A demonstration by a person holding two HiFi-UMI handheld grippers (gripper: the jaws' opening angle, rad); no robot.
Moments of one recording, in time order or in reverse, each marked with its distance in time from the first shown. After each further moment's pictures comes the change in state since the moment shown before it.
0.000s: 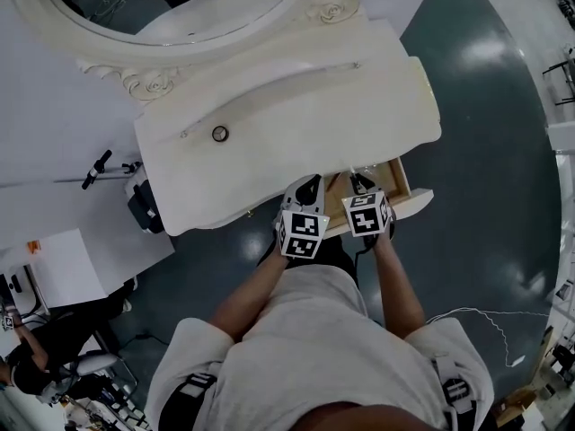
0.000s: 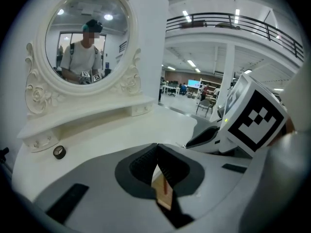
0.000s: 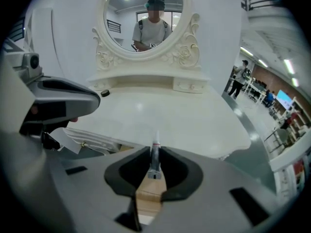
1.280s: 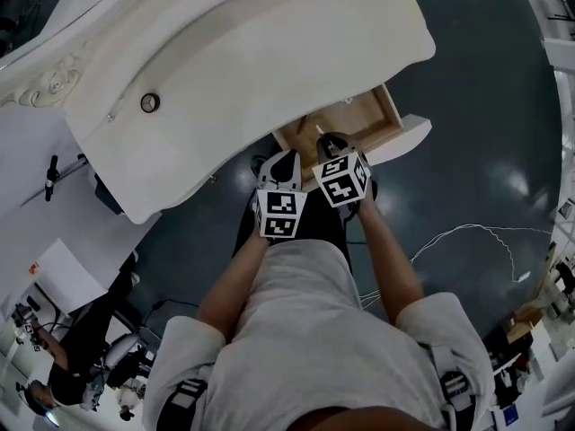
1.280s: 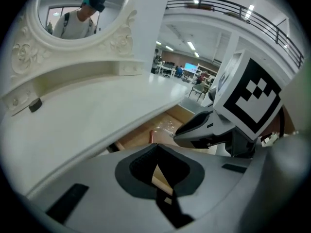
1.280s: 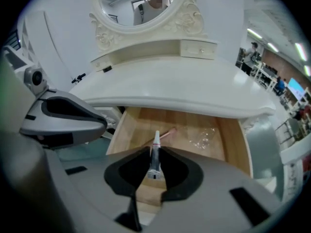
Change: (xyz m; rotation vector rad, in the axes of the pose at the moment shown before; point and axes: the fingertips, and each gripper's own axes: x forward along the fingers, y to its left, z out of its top) left arm 0.048 -0.046 -0.129 -0.047 0.250 -0.114; right arm 0.062 0.018 -0.096 0.023 0.146 0.122
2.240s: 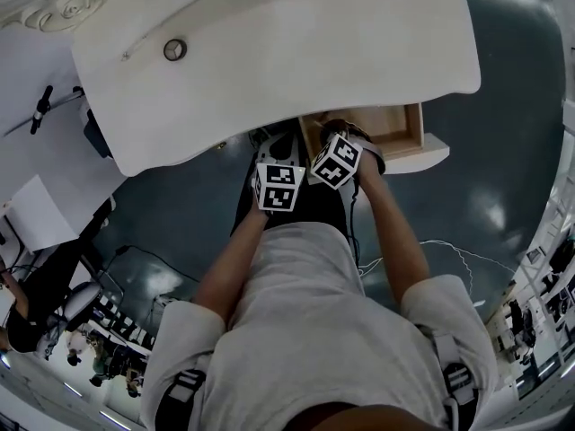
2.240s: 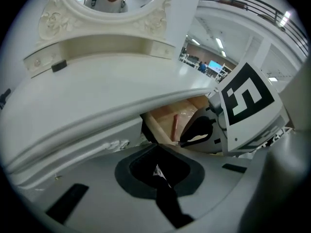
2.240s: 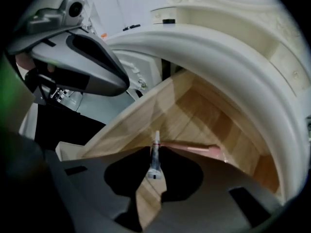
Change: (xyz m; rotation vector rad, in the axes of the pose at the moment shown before) left arm 0.011 0.060 -0.056 -0.231 0.117 0.130; right arm 0.076 0.052 -0.024 -0.669 0.264 0.215
